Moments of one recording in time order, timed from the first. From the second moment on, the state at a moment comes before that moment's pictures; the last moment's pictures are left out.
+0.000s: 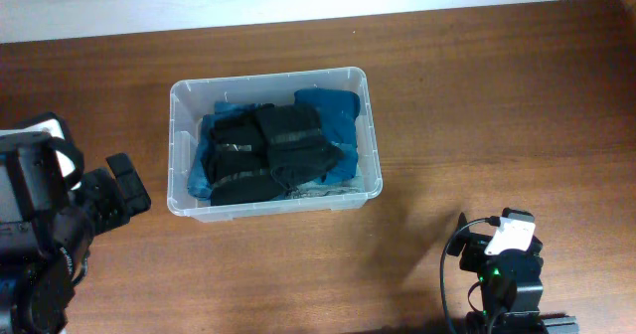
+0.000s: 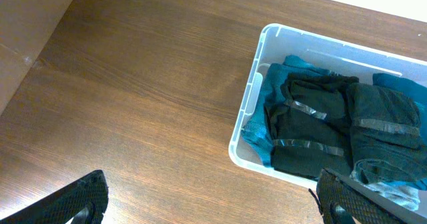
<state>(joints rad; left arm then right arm) 0.00 1.17 1.86 -1.53 -0.21 -0.24 -0.05 0.01 0.17 -0.66 0.21 0.11</state>
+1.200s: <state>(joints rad) 0.01 0.89 1.48 -1.09 -0.12 -0.01 -0.05 0.01 0.17 -0.66 0.21 0.11</state>
